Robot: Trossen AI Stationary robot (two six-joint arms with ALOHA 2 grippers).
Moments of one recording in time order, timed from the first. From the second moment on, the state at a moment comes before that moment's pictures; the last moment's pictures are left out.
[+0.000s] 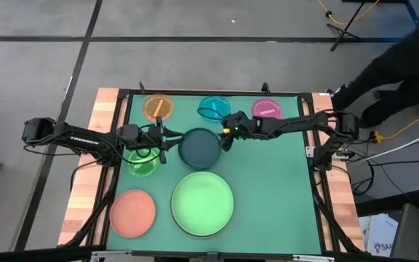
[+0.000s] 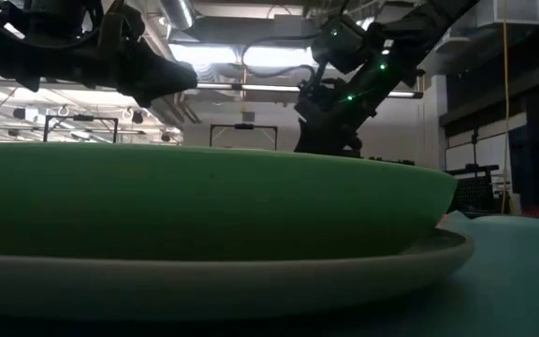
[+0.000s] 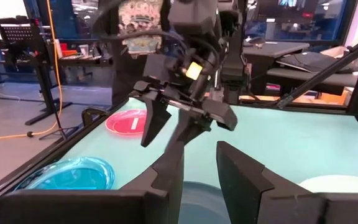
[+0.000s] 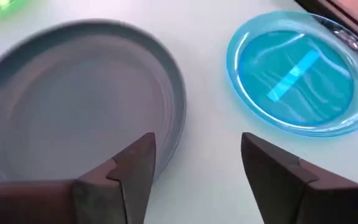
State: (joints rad) left arm 0.10 0.98 0.22 0.73 -0.13 -0.01; right arm -0.19 1.69 0.99 -0.07 0.19 0.26
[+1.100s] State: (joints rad) left arm 0.10 0.98 0.22 0.73 -0.14 -0.01; right arm -0.20 1.89 1.00 0.01 0.07 0.34
